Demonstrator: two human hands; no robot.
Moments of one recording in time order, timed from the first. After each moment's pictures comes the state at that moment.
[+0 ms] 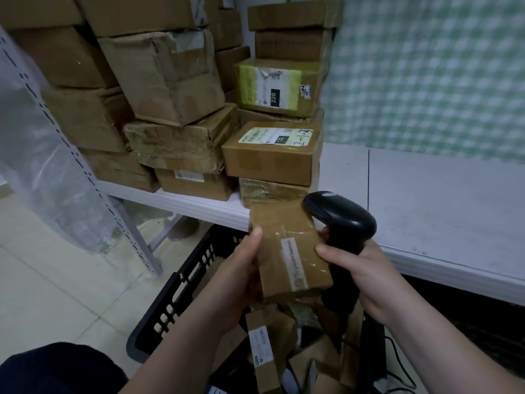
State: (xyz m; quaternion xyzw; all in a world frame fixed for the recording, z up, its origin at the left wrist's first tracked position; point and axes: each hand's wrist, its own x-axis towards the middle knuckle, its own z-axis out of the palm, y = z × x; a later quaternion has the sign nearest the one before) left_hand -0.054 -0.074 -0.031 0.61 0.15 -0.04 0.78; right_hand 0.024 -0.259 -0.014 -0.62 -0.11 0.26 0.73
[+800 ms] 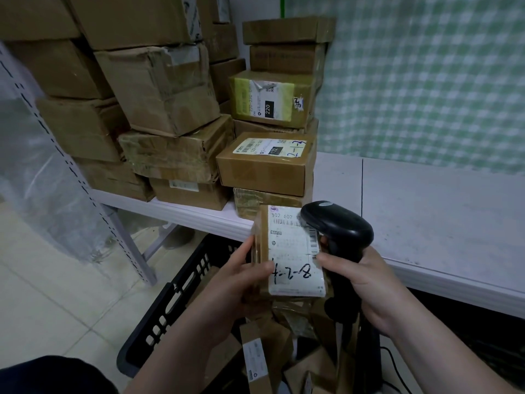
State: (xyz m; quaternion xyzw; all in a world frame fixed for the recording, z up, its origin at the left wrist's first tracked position) left_hand -0.055 -0.074 -0.025 0.64 0.13 -0.05 0.76; right_hand 0.034 -0.264 -0.019 -0.62 -0.11 0.24 0.74
